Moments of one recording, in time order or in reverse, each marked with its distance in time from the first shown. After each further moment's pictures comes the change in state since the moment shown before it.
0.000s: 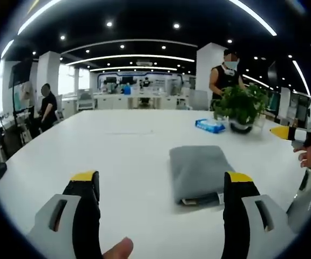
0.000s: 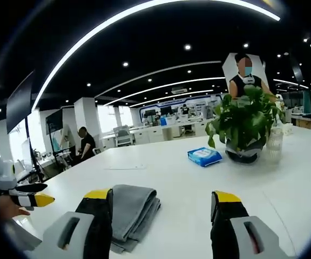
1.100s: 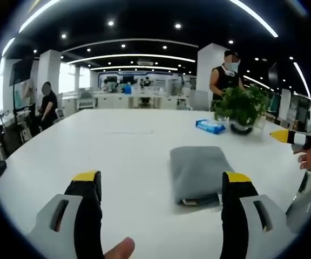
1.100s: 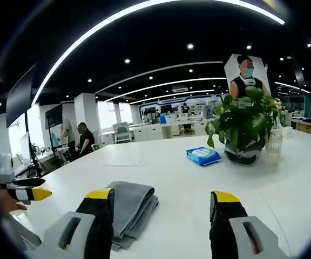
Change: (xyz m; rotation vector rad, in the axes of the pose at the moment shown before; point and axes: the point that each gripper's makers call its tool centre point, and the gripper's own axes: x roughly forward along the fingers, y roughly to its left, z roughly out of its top) left arm 0.000 0.002 0.001 -0.015 0.002 0.001; right arm 0.000 0.000 -0.002 -0.033 0.017 -0.010
